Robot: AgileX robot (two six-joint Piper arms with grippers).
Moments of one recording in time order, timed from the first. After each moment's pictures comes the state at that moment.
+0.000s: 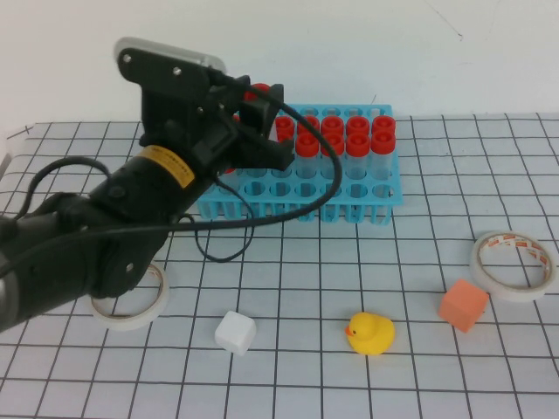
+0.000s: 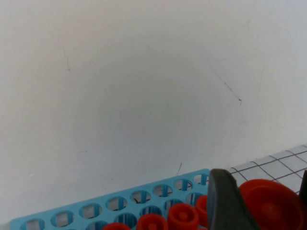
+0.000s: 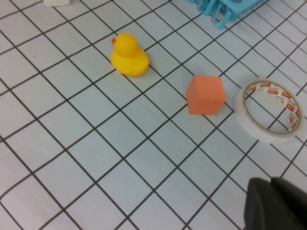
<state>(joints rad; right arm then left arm) 0.86 0.47 -0.67 -0.35 0.98 0.09 -0.48 1.58 -0.99 0.08 -0.55 -0.21</state>
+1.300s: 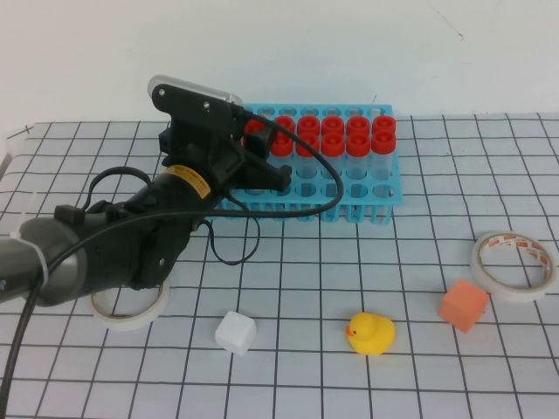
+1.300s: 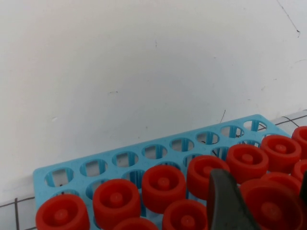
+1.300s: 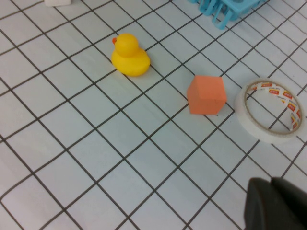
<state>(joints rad) 0.86 0.47 -0.67 -0.35 0.98 0.09 -0.43 1.80 -1.06 0.05 -0.58 -0.13</state>
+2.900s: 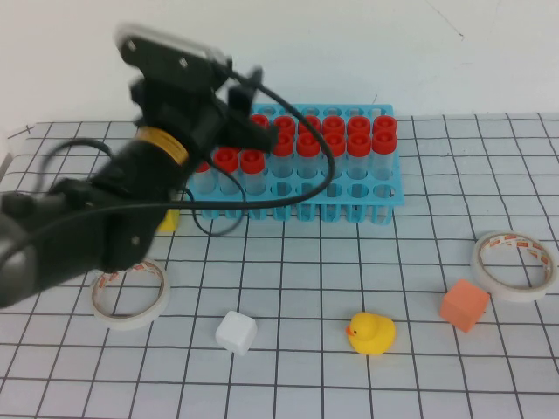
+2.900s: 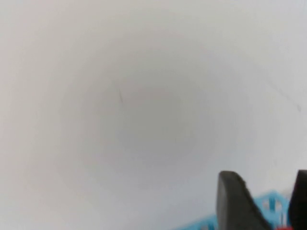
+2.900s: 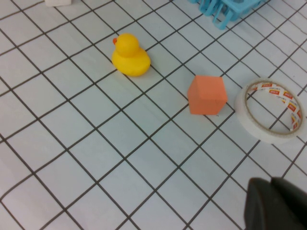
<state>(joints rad) 0.86 0.47 -0.67 -0.35 0.98 0.09 -0.43 1.66 -1.06 0.00 -0.59 0.02</state>
